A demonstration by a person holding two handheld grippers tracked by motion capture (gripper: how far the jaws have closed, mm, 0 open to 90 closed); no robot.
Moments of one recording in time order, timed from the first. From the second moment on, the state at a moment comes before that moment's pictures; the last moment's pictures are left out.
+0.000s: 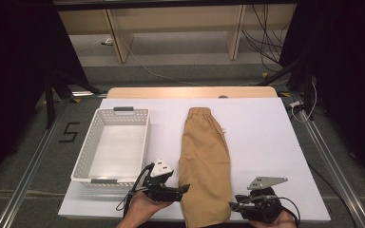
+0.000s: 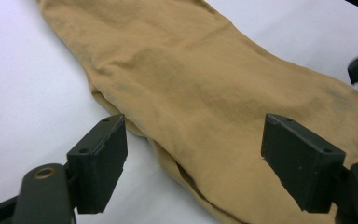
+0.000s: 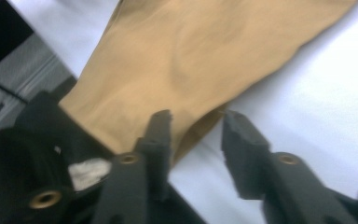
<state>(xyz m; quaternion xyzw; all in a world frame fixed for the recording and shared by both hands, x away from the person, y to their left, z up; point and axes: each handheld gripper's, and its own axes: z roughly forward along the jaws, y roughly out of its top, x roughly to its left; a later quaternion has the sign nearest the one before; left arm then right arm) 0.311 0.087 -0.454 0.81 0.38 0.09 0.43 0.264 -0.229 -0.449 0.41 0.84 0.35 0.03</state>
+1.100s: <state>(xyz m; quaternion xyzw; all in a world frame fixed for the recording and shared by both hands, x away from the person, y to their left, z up) 0.336 0.075 -0.454 0.78 0.42 0.09 0.45 0.339 -0.250 -0.433 0.44 0.78 0.43 0.13</state>
